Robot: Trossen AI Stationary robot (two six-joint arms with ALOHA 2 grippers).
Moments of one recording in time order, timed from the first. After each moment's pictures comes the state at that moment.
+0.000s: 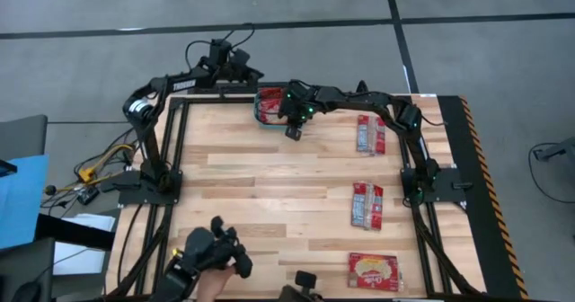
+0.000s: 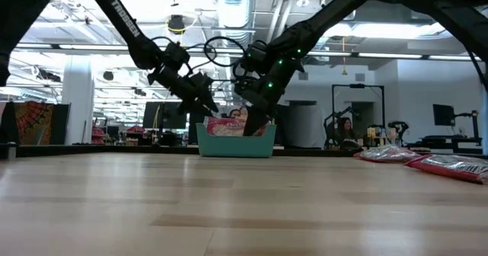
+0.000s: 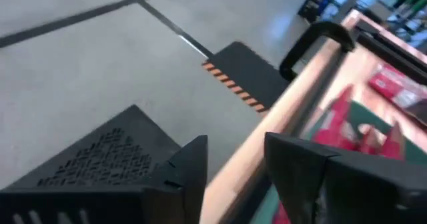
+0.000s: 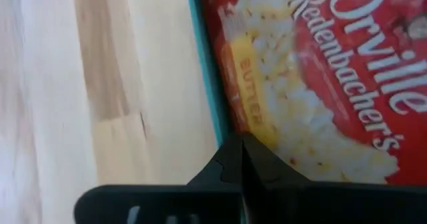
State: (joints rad) left arm 1.04 1.92 1.25 0.20 0.45 -0.09; right arm -0.51 2.15 1.65 -0.51 -0.16 -0.22
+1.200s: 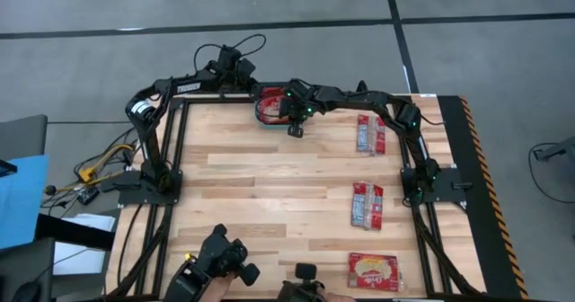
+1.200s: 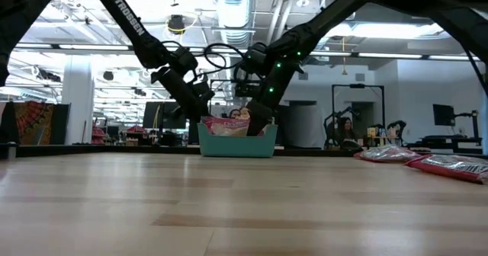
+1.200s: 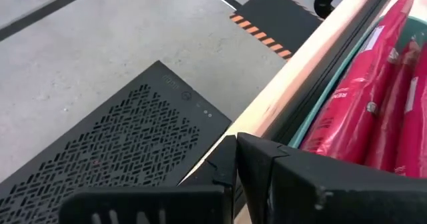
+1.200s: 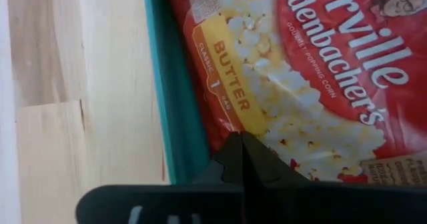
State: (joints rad) left arm 0.98 1.92 1.26 0.01 0.26 0.06; right arm -0.53 2.16 1.65 -0.48 0.00 -0.39
